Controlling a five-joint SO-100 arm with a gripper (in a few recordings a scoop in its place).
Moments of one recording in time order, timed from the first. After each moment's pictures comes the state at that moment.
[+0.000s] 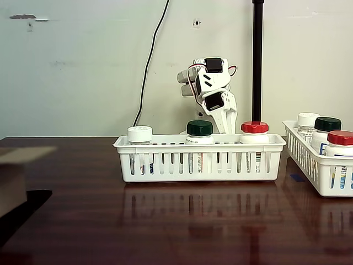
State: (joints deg) arm -10.7 191.9 169.9 64.9 43.2
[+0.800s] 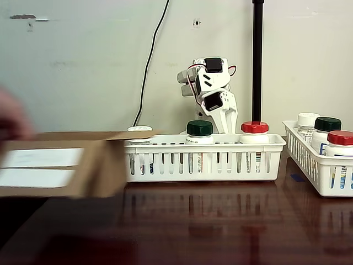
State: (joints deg) arm -7.3 191.9 169.9 64.3 46.7
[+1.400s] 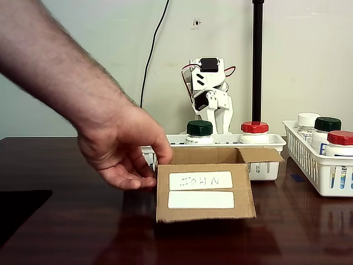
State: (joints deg) arm 0.6 191.9 169.9 61.3 57.8
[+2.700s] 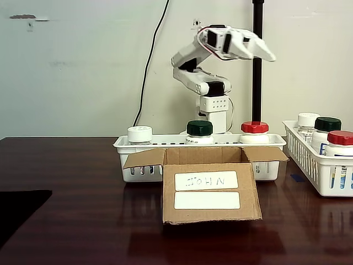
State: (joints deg) arm -27.7 163.3 140.2 28.1 83.6
